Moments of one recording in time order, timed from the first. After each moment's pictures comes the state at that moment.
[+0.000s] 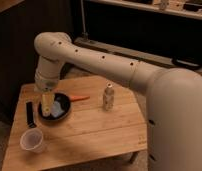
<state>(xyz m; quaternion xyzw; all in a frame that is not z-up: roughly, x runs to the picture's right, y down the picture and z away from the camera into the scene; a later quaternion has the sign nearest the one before) -0.246 0.045 0.603 -0.39 -0.30 -0.15 0.86</state>
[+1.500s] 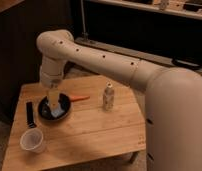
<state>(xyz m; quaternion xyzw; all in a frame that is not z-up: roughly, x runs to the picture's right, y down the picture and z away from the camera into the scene) -0.226 0.015 0.639 -0.33 -0.27 -0.20 0.88</state>
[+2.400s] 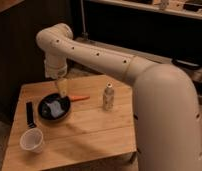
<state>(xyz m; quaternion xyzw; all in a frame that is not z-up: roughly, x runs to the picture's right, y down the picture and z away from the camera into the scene) -0.209 -0.024 0.687 -0.26 -0.23 -0.28 0.90</state>
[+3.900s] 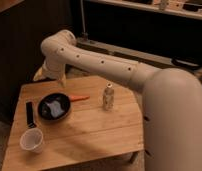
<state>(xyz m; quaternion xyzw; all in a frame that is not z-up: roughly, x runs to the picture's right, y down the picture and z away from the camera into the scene) -0.252 -0.050 0.703 -0.04 -0.32 -0.61 0.72</state>
